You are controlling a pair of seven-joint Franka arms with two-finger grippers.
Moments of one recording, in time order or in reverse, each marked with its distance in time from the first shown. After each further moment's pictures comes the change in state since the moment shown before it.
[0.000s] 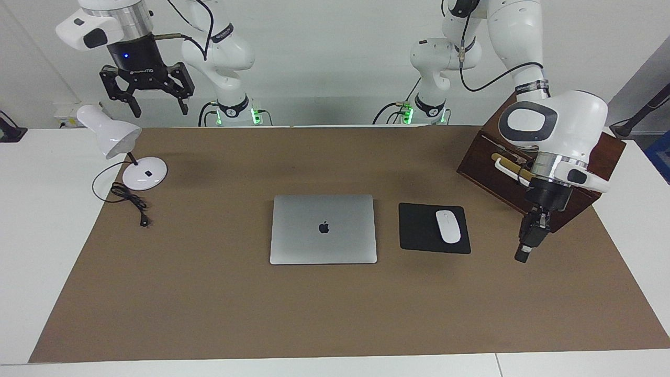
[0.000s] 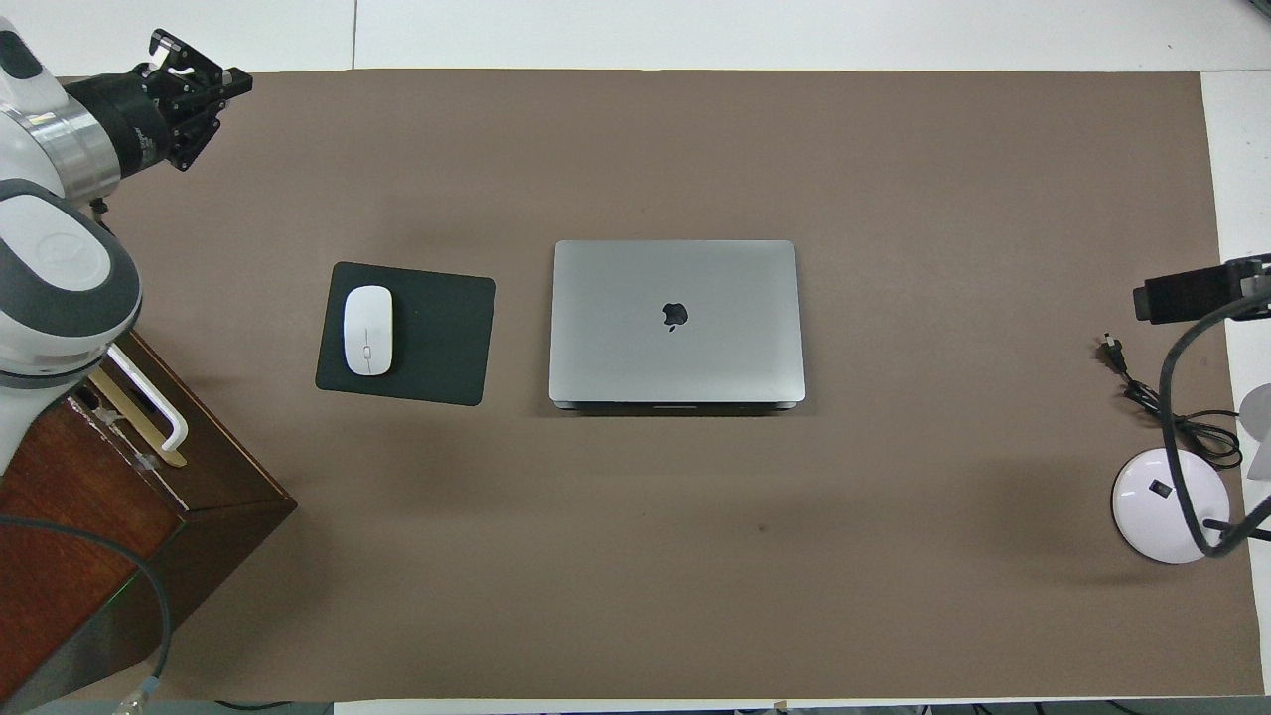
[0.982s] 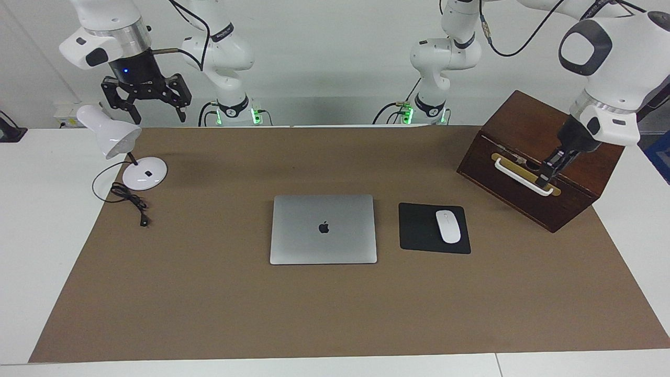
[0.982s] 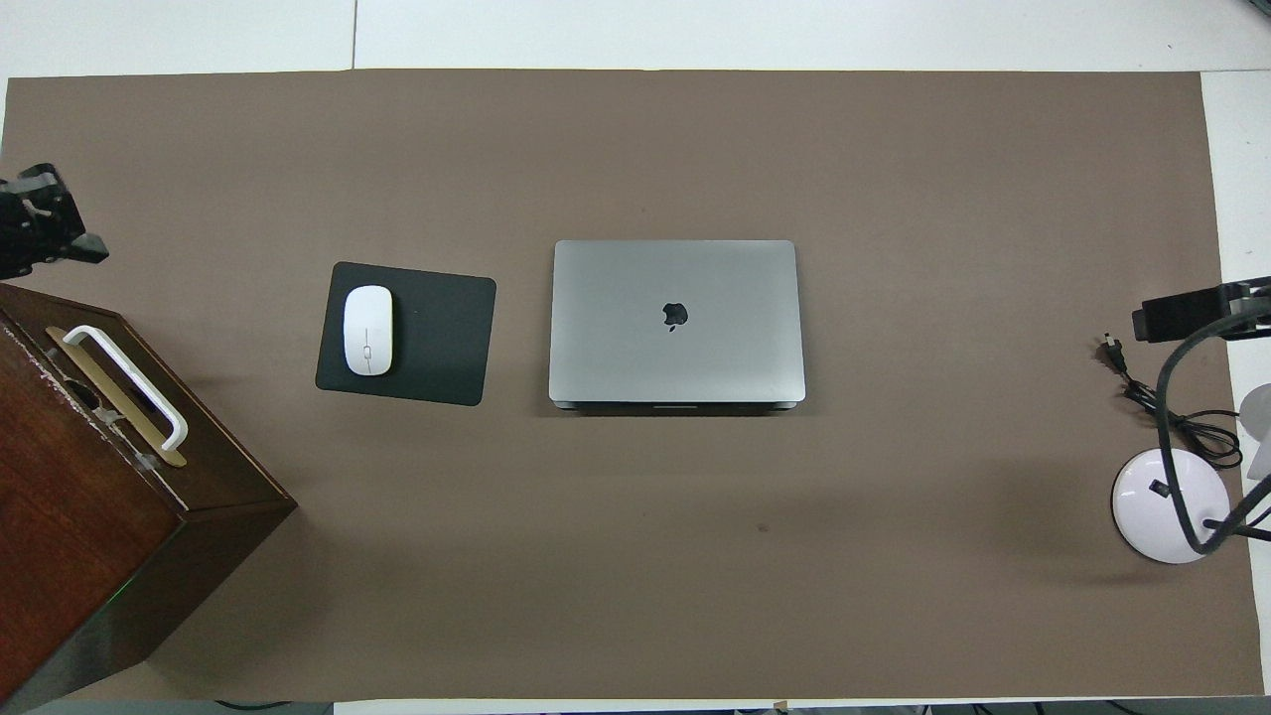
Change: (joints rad) left arm 0.029 -0.231 0.075 0.132 0.519 -0.954 0.015; right arm -0.004 -0.024 -0.035 -0.091 0.001 0.035 -0.008
